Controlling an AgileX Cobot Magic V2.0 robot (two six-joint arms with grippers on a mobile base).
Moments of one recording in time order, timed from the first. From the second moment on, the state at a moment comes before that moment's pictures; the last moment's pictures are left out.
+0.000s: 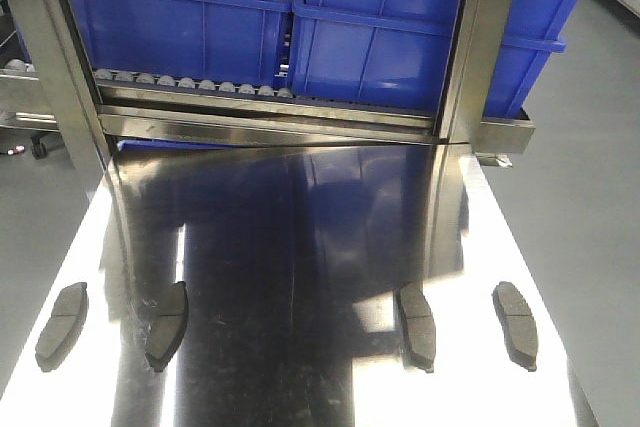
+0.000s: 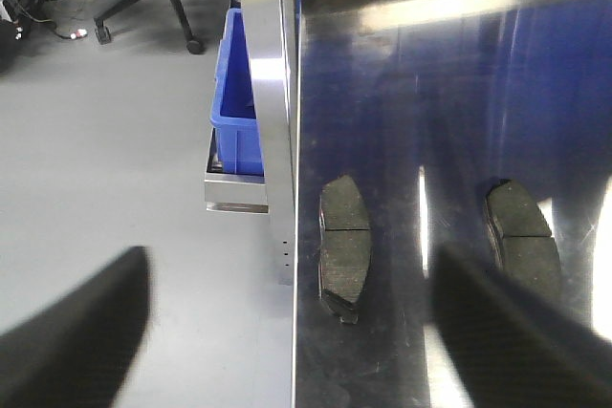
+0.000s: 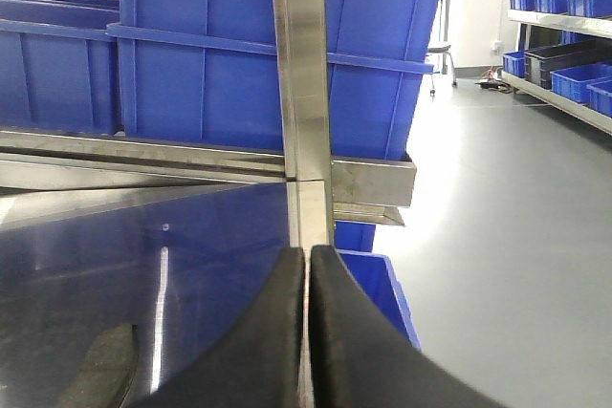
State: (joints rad) left arm 0.06 0.52 -0.43 0.04 0.53 -0.04; right arm 0.02 -0.01 0.03 0.03 0.07 0.00
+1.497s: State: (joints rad) left arm -0.05 1.74 -0.99 -0.05 0.72 -0.09; right arm 0.02 -0.01 0.03 0.03 0.07 0.00
